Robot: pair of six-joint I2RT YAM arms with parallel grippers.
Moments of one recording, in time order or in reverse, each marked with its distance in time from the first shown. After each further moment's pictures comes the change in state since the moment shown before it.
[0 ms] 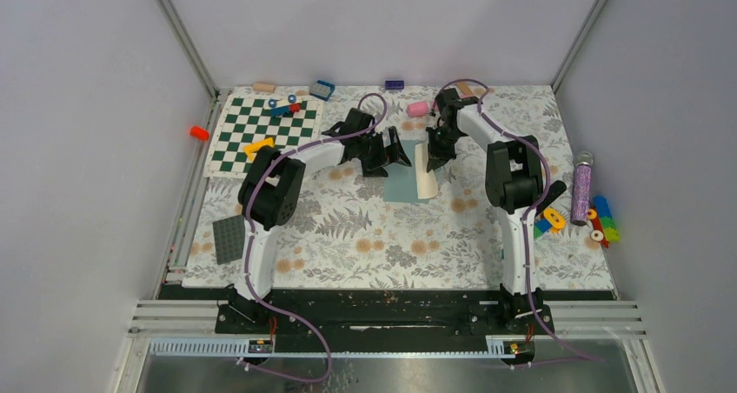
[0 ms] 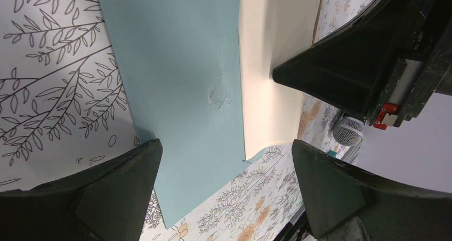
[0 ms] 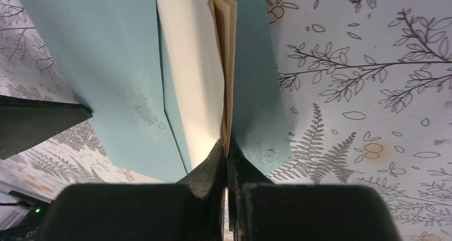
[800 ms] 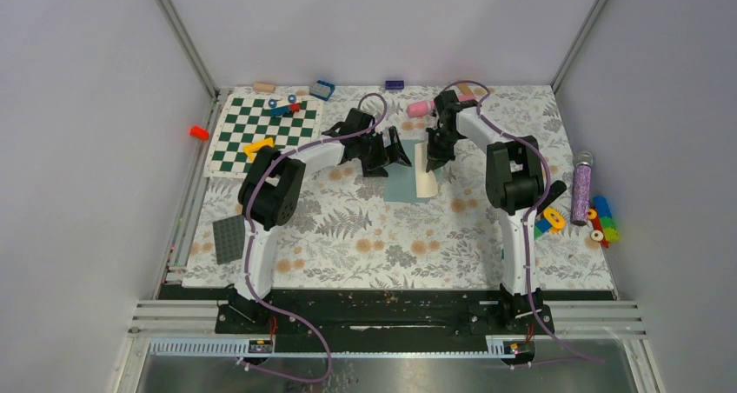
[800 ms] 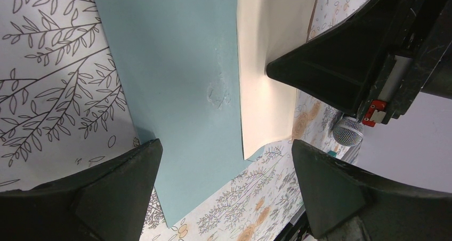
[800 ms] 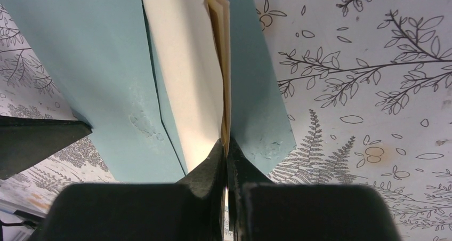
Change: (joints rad) left arm -0.001 0.000 -0.001 0.002 -0.001 0.000; right arm 0.010 -0.018 -0.052 0.066 0.048 0.063
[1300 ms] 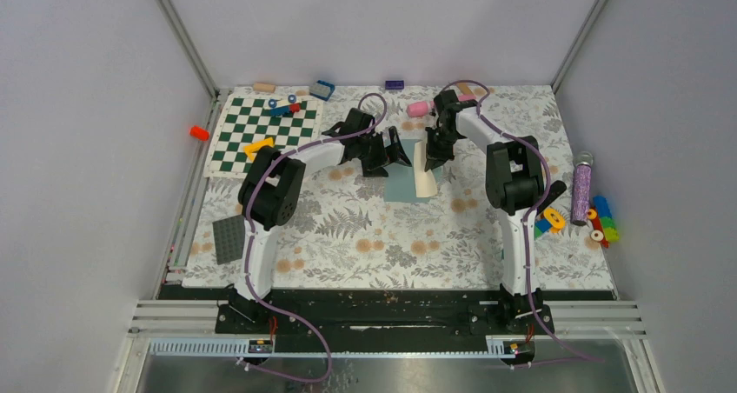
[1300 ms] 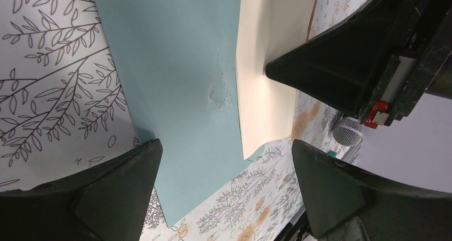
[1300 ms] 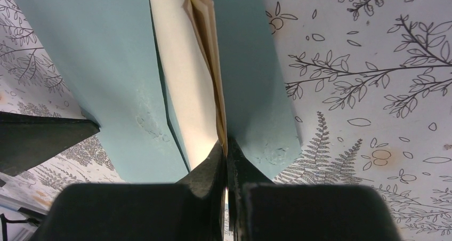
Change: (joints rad) left arm 0.000 0.000 0.000 0.001 0.000 0.000; right arm 0.003 -0.004 0.000 0.012 -0.016 0.005
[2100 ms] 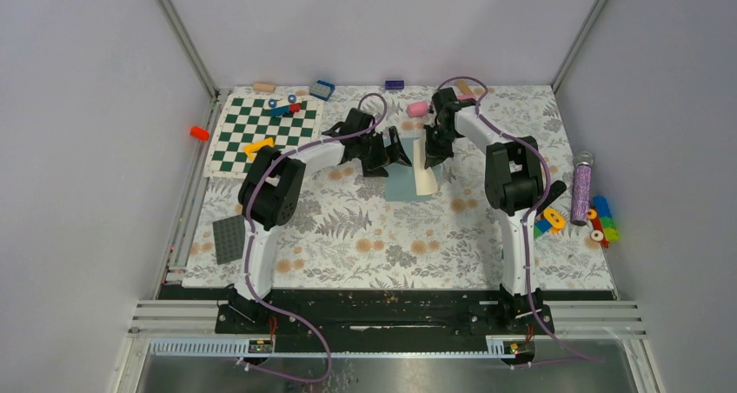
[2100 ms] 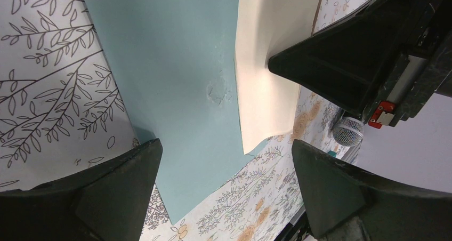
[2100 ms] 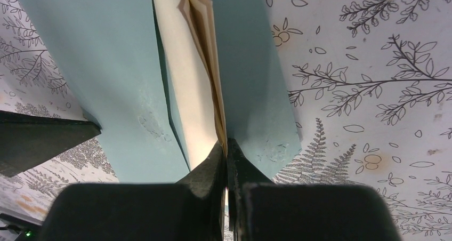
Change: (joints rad) left arm 0.000 0.000 0.000 0.002 0.000 0.000; right arm 0.009 -0.004 0.014 0.012 0.027 -0.037
